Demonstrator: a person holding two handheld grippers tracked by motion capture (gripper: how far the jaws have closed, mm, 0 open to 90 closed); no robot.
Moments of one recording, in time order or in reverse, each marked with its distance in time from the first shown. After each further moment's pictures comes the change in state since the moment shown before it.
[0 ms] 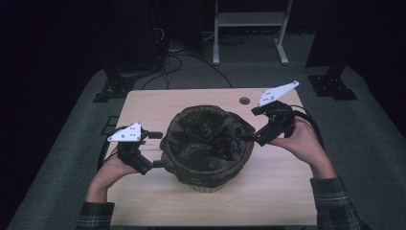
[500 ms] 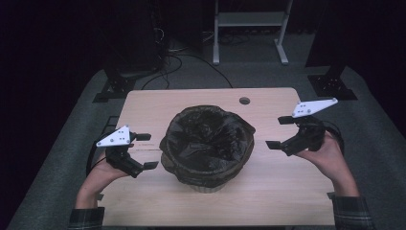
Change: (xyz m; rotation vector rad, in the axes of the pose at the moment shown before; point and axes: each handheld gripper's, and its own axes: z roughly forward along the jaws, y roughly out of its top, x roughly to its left) left arm -0.010 -0.012 -0.028 0.037 0.116 -0.018; right arm -0.013 -0.072 -0.036 -0.095 -0.063 0.100
